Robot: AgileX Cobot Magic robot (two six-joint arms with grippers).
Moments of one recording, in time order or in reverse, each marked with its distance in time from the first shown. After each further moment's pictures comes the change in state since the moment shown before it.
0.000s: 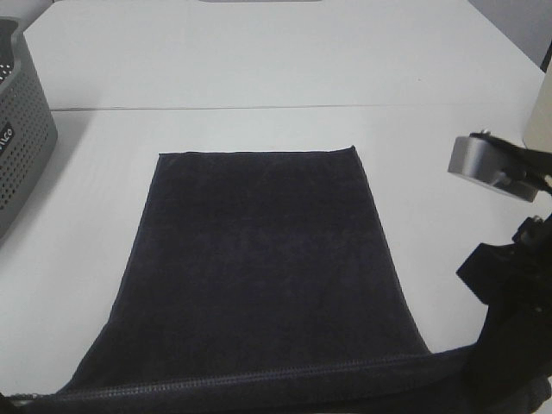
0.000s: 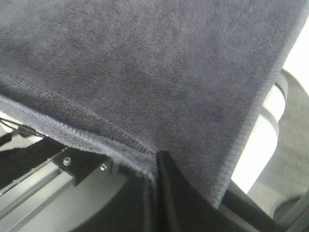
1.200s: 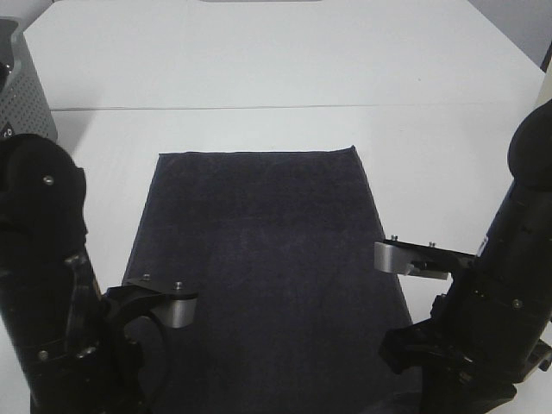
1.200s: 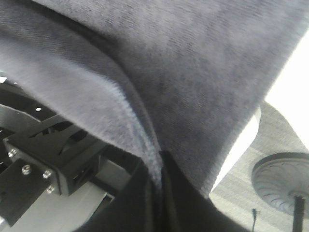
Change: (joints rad) left arm -0.259 0.707 -0.172 0.089 -0.142 0.256; right arm 0.075 0.405 0.056 0.021 -0.241 -0.169
